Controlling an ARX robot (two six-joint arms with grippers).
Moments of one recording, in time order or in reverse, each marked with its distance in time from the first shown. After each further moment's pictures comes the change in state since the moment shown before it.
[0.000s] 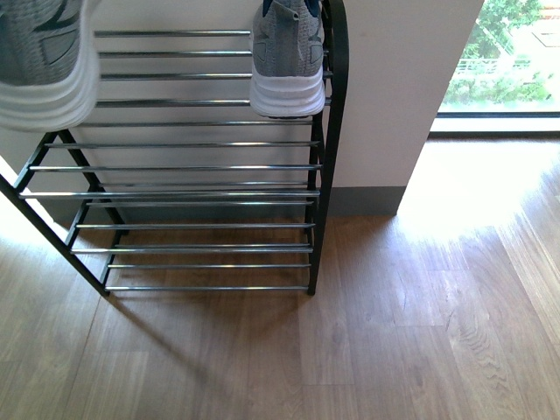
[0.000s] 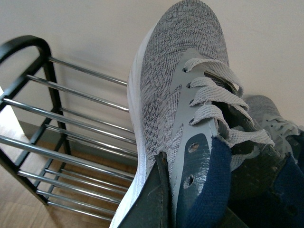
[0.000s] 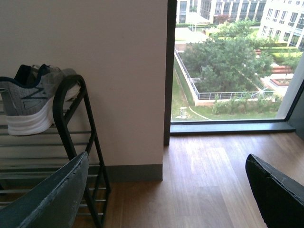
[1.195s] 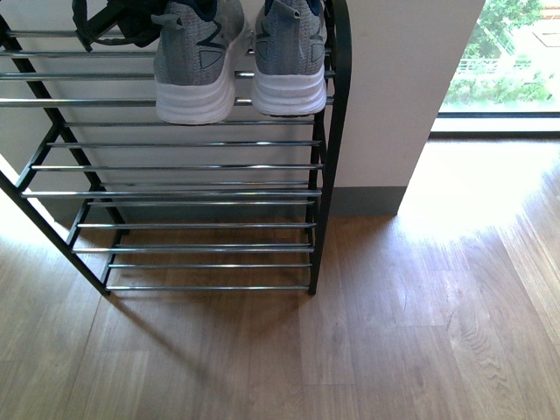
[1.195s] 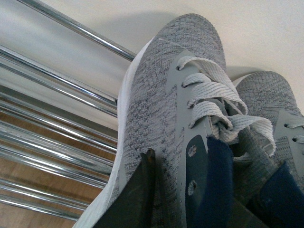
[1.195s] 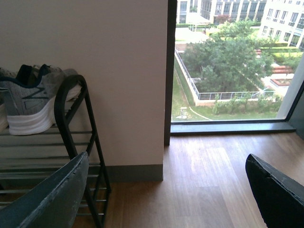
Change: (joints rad) left arm -0.054 0.577 0.557 -0.171 0.138 -0.297; right arm 0.000 0.000 0.000 0.000 0.000 0.000
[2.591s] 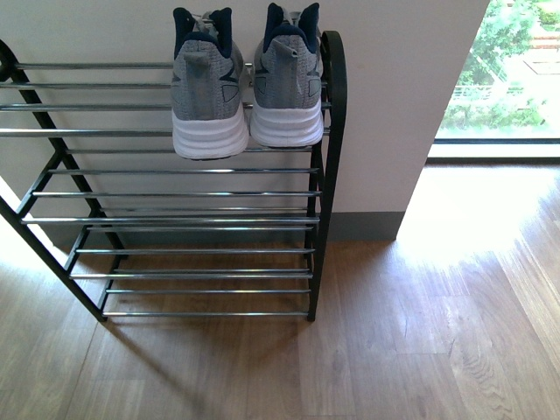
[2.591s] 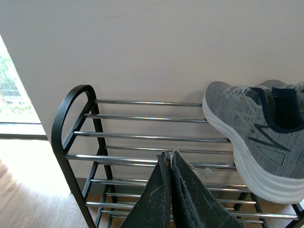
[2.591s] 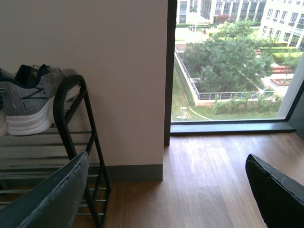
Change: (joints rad) left arm 0.197 -0.887 -1.205 0.795 -0.009 0.686; right arm 0.000 0.000 0.000 0.000 0.000 0.000
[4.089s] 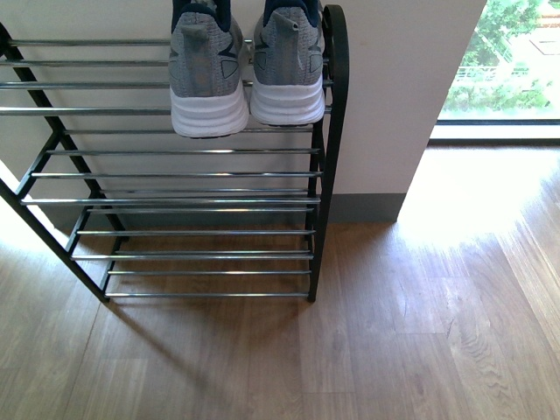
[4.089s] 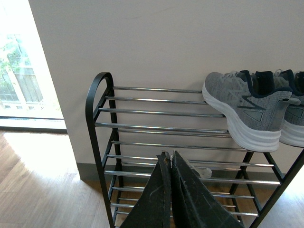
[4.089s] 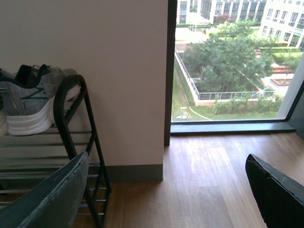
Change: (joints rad) left arm 0.108 -0.930 -0.245 -0.663 0.106 0.003; right arm 0.000 0.000 0.000 0.000 0.000 0.000
